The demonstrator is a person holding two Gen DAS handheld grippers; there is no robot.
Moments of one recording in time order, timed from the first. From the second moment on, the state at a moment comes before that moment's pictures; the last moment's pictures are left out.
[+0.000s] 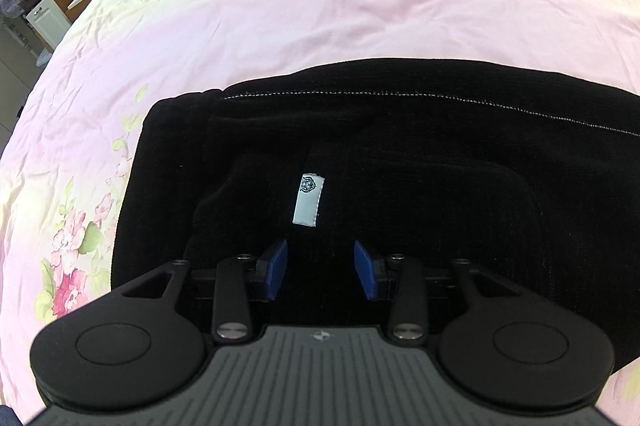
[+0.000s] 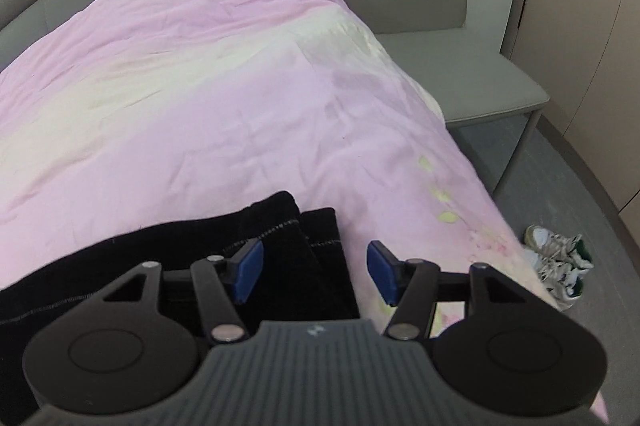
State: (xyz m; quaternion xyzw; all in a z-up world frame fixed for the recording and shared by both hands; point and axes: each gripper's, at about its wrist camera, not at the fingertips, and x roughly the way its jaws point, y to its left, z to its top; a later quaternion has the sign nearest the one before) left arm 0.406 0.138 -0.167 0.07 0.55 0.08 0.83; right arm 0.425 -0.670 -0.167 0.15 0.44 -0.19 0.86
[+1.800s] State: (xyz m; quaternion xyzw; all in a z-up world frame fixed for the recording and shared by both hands) left arm 0.294 0.276 -0.186 -0.40 0.40 0.16 0.81; right arm 0.347 -0.672 -0.252 0.40 0.35 -0.25 0.81
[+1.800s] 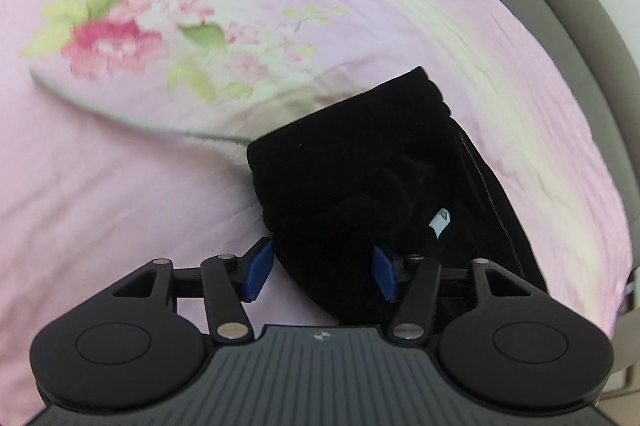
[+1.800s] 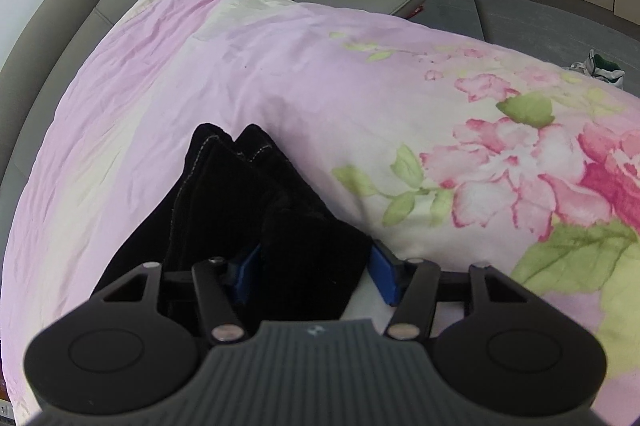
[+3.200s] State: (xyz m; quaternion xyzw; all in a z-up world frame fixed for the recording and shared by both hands) left arm 0.233 0.297 -0.172 -0.29 0.54 0.18 0.77; right arm 0.217 -0.622 -0.179 0.27 0.42 -0.34 0.80
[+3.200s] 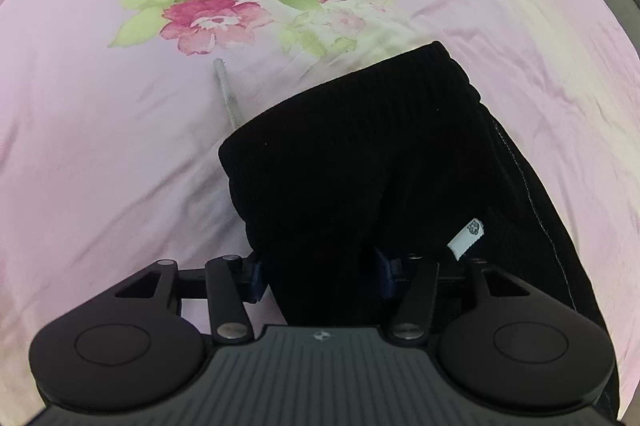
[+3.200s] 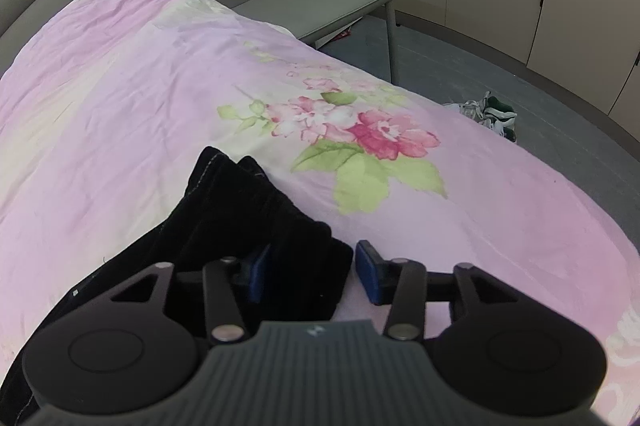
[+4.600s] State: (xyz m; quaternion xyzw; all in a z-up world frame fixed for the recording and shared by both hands) left arm 0.359 -0.075 -0.190 0.25 0.50 -0.31 0.76; right arm 0.412 -0.310 -0.215 -0.17 0.52 0.28 0.79
